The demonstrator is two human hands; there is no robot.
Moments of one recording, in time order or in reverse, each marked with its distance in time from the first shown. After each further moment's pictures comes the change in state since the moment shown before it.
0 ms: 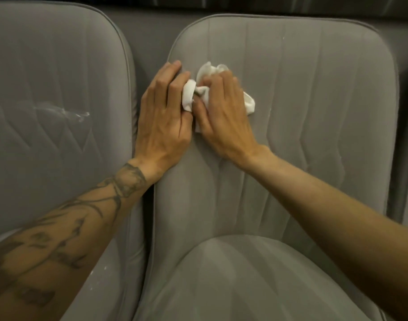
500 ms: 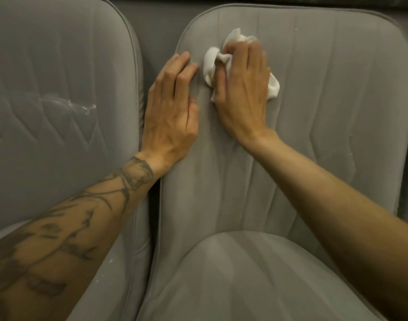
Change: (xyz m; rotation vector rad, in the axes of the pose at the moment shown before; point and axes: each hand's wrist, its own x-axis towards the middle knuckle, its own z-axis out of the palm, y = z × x) left_hand -0.001 0.002 -0.004 -0.026 -0.008 -0.013; right_hand 0.026 0.007 0.004 -0.156 0.172 0.148
